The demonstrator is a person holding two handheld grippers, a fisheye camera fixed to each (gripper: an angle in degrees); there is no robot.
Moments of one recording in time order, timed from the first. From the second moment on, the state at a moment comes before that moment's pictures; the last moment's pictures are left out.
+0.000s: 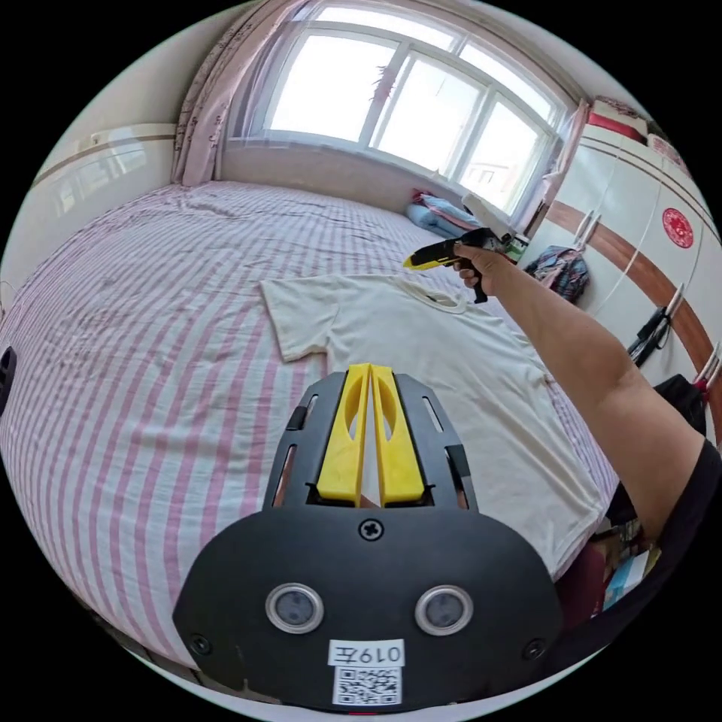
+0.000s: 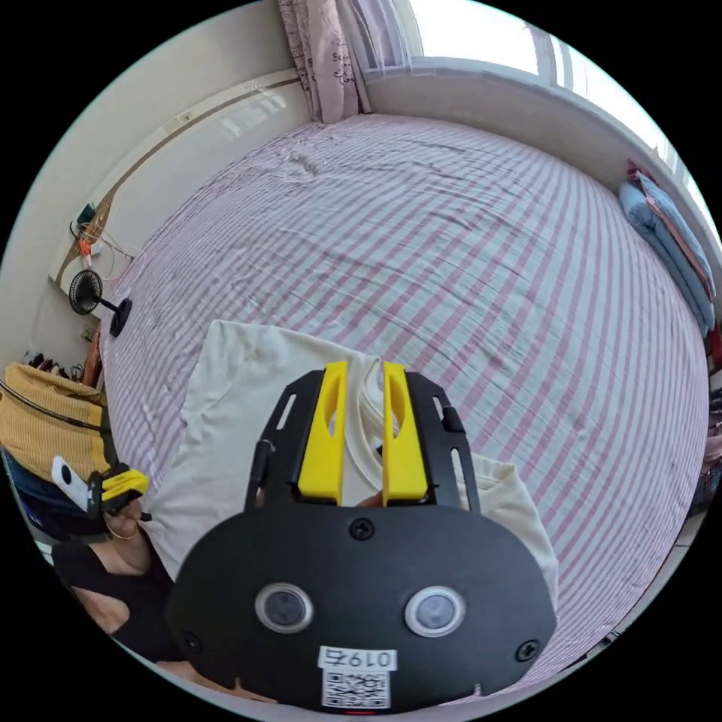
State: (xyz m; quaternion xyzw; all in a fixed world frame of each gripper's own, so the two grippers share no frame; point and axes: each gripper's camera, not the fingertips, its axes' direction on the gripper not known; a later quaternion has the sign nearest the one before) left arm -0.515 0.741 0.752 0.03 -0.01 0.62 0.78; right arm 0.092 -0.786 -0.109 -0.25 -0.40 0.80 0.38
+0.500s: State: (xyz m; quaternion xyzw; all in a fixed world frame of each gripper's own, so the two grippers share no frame) left arm -0.507 0.770 0.800 -0.02 -0.16 0.61 0.77; right arm 0.045 -0.782 -0.063 -0.24 -0.38 0.83 0.35
